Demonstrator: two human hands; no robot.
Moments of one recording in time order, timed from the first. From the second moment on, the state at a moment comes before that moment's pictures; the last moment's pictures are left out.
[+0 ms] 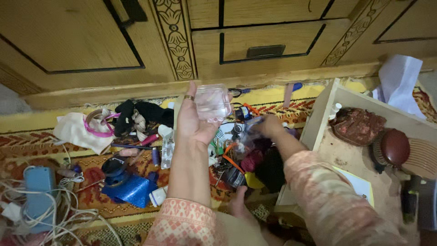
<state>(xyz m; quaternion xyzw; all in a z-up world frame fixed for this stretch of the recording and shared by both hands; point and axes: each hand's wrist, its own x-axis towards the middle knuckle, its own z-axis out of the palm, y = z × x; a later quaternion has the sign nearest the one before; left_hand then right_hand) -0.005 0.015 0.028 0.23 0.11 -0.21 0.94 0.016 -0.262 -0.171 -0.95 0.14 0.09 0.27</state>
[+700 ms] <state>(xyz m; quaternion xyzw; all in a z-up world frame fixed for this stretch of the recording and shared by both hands) 0.007 0.014 0.013 0.22 0.14 -0.18 0.95 0.012 -0.209 -0.106 -0.97 0.07 0.01 0.23</state>
